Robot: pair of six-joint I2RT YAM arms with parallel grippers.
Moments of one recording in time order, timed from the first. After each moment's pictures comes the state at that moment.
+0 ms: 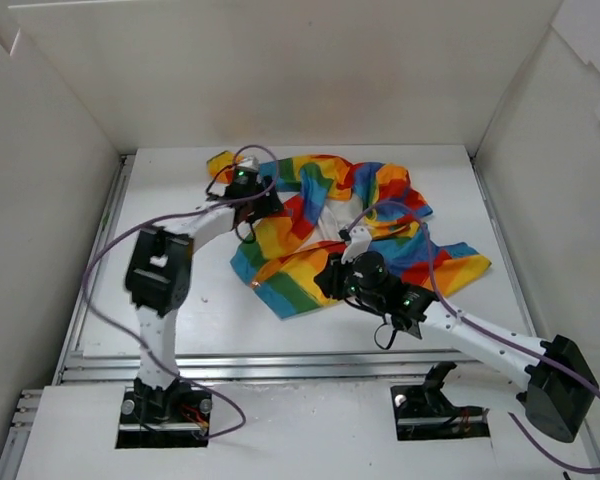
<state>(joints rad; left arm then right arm) -0.37 2.12 1.59 -0.13 0.09 -0.61 0.82 1.09 0.62 0.01 0.07 0.49</state>
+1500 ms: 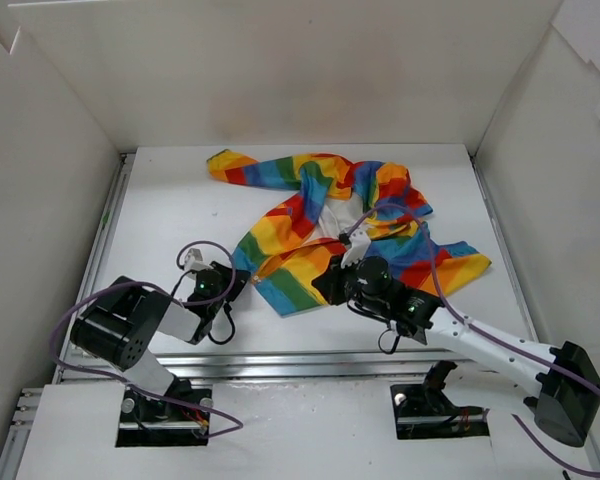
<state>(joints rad) -0.43 1.59 0.29 0.84 -0.16 -1.21 0.86 1.03 0.60 0.03 0.03 0.52</state>
